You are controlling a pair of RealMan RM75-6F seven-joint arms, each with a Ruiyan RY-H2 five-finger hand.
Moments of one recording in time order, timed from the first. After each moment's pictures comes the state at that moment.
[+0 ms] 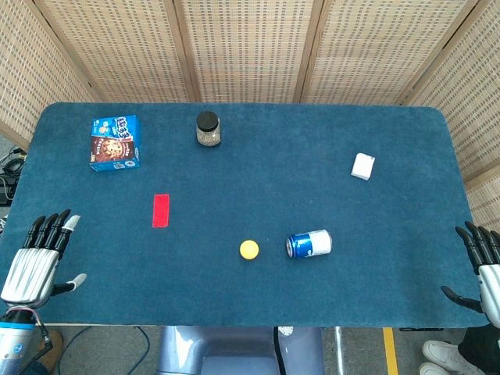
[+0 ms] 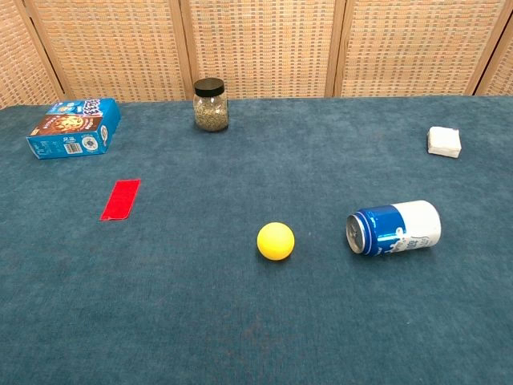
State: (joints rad) left arm -0.12 -1.08 -0.02 -1.92 1.52 1.47 0.37; right arm 0.03 -0.95 0.04 -1.65 -1.57 1.54 0.10
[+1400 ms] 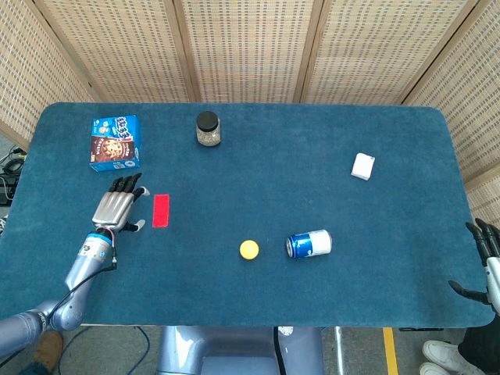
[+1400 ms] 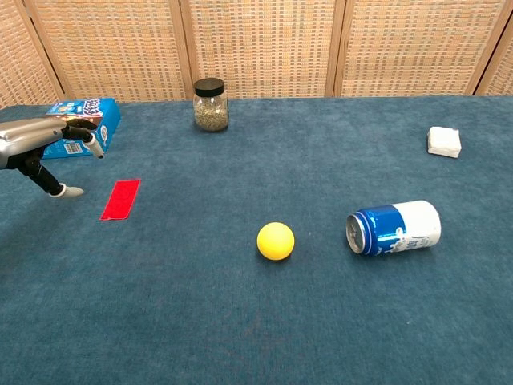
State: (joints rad) left arm -0.60 -1.49 -0.21 -1.32 1.07 0.91 0.26; right arm 0.06 -0.97 0.07 -1.59 -1.45 1.44 0.13
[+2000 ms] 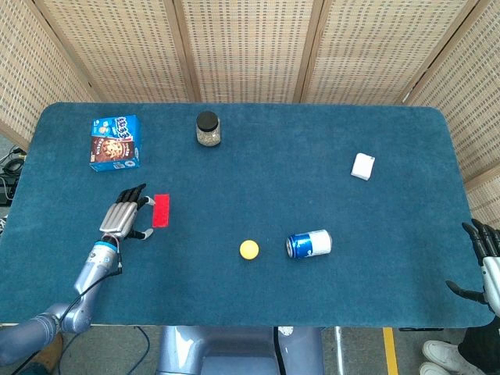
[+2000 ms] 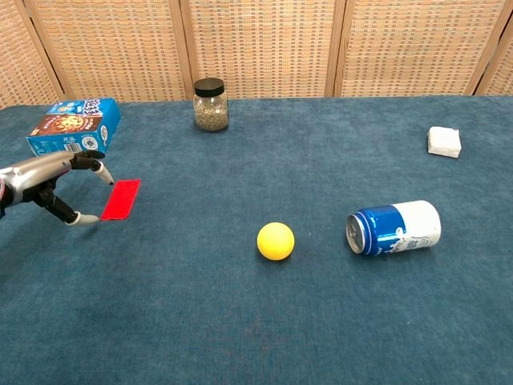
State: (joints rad) left arm -0.59 -1.66 -0.17 -1.07 1.19 0.90 -0.05; right arm 0.06 -0.98 0.07 -1.59 -1.45 1.42 0.13
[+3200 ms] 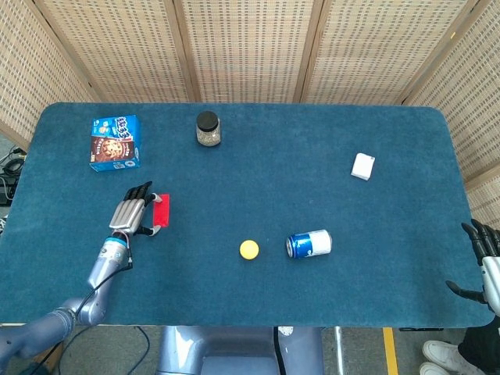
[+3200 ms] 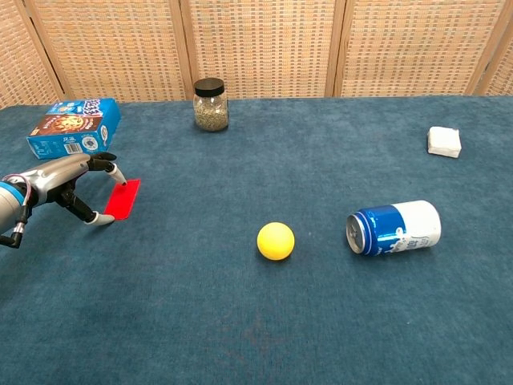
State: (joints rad) left arm -0.63 -1.76 -0.21 -0.94 1.16 0.86 -0.05; right arm 0.07 -0.98 0.07 -1.58 -1.44 1.41 0.13
